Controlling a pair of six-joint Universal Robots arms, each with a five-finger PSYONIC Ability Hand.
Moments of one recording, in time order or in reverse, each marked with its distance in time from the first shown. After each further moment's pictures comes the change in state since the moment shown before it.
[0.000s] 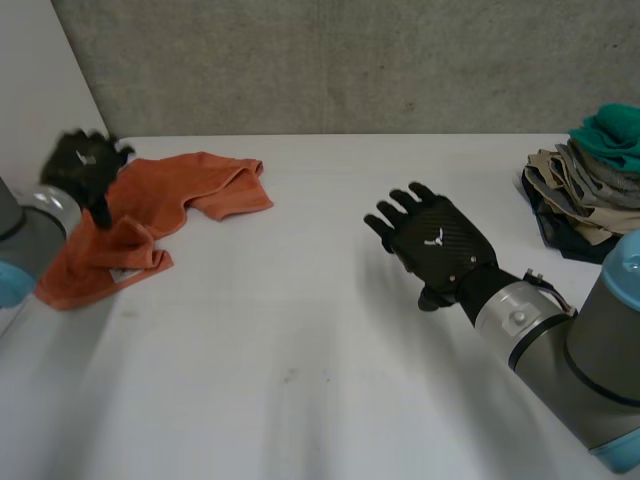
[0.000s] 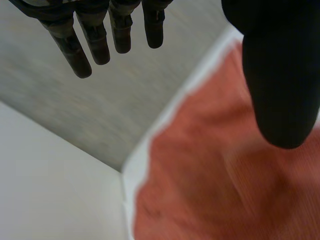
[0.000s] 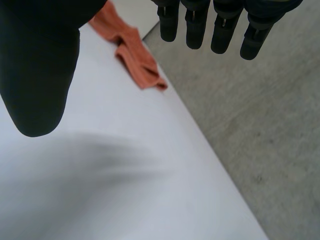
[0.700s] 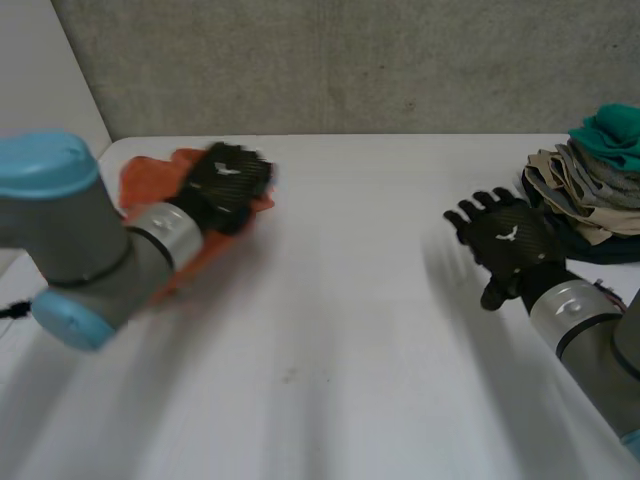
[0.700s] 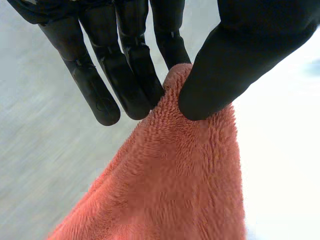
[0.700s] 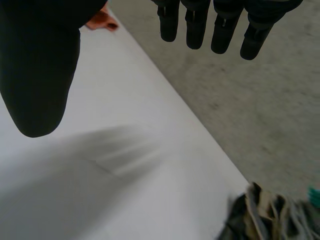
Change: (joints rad) left arm -0.418 0.197 -0.168 0.000 0.075 -0.259; right arm -0.158 -0.038 0.066 0.014 0.131 0.036; left_hand 0.954 0.992 0.983 0.993 0.934; right_hand 0.000 0.000 0.000 0.000 0.000
